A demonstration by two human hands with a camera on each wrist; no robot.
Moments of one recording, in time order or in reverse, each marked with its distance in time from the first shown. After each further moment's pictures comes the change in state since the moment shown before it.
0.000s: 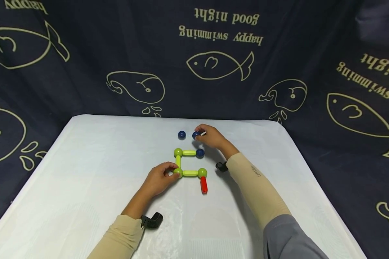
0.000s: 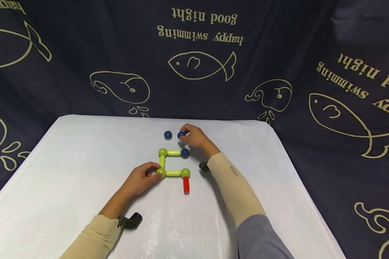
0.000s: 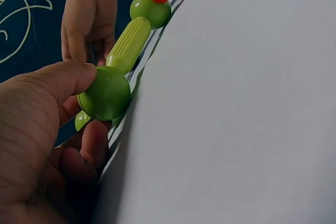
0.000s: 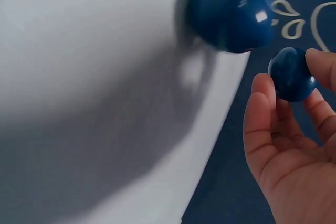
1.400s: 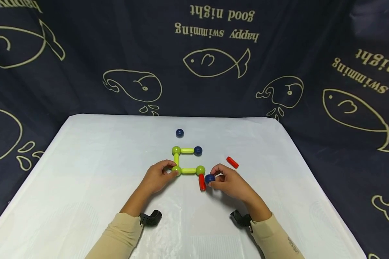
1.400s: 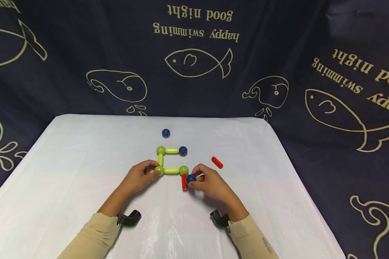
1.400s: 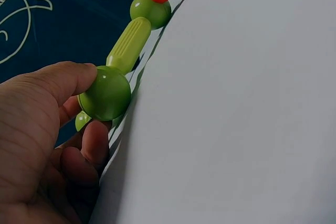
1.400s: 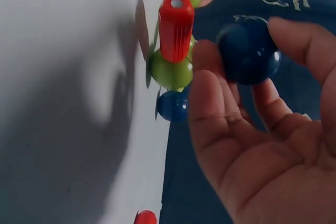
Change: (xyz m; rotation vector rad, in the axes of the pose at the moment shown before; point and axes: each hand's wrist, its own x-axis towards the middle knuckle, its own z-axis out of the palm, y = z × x) left_hand 0.002 0.001 0.001 0.023 -0.027 -0.040; right_hand -0.189 0.013 0.027 0.295 -0.056 -0.014
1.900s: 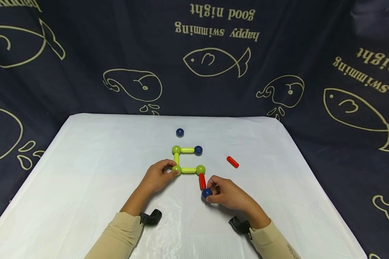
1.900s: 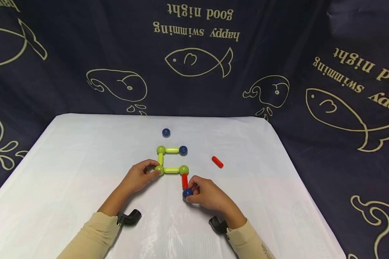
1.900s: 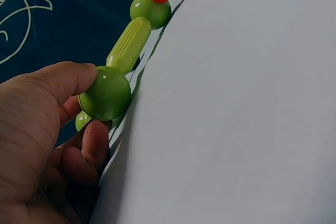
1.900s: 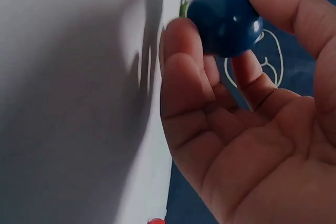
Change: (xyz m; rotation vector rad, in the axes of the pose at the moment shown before) left_hand 0.000 0.000 -0.001 0.004 0.004 0.014; right_hand -0.014 0.004 0.018 -0.121 -0.140 -0.040
